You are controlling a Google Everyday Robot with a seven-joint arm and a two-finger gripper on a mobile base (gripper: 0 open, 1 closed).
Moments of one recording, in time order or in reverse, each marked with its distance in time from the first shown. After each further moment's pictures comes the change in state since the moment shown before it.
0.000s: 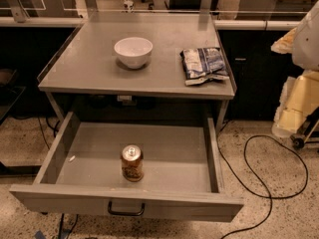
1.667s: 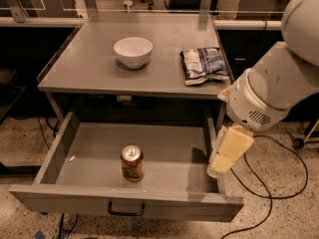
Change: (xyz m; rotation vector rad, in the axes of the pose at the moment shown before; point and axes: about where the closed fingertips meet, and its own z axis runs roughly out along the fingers) arm -0.062 0.065 0.101 -0.134 -0.151 0.048
